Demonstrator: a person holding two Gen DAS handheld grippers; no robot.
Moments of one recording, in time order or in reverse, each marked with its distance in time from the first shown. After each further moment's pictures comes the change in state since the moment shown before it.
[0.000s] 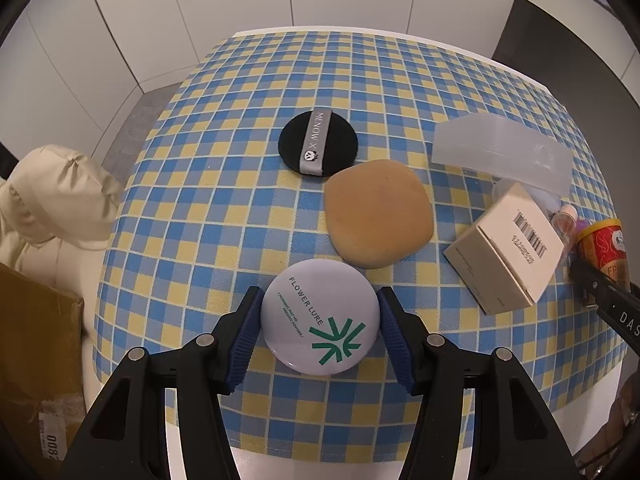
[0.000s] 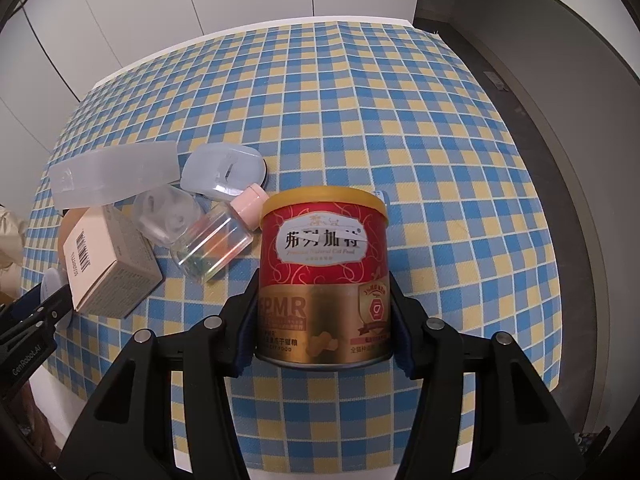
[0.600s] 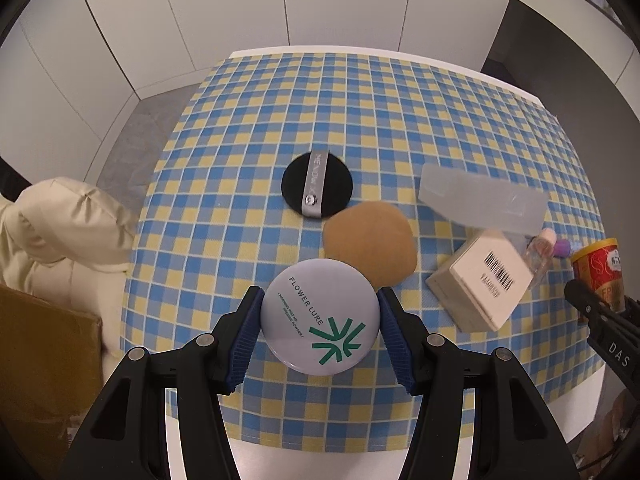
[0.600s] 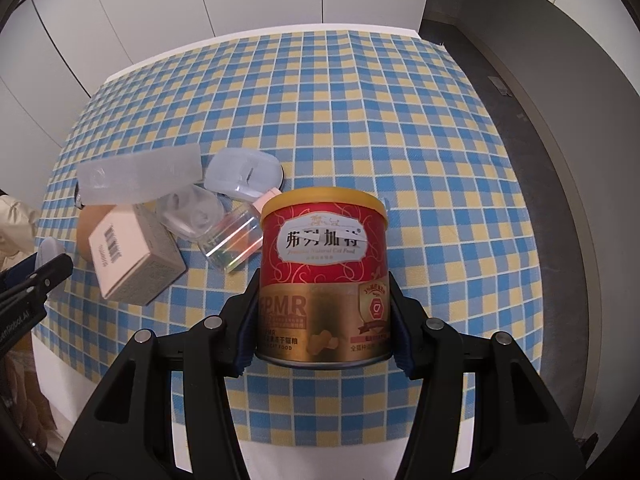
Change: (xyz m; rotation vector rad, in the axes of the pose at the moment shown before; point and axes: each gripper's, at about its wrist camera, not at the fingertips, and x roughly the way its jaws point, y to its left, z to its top) left arm -0.048 0.002 0.050 0.010 0.018 -0.013; right arm -0.022 0.011 0.006 -0.036 0.022 -0.013
